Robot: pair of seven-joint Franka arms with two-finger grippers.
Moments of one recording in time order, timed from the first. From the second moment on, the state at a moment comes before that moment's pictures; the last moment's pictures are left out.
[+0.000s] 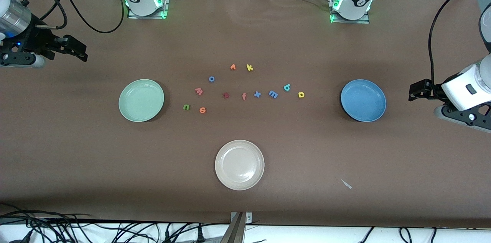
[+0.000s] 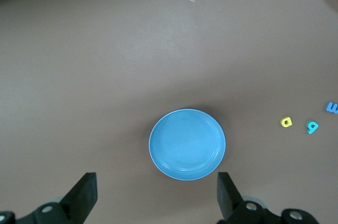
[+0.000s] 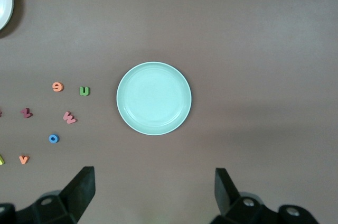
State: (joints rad) left arm 0.04 0.35 -0.07 -1.26 0.06 1.53 0.28; right arm 0.02 -0.03 0.06 -1.67 -0.01 1.61 0.11
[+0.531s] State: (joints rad) left arm 0.04 0.35 -0.07 -1.26 0.06 1.53 0.28; right arm 0.02 -0.03 0.06 -1.67 -0.01 1.61 0.11
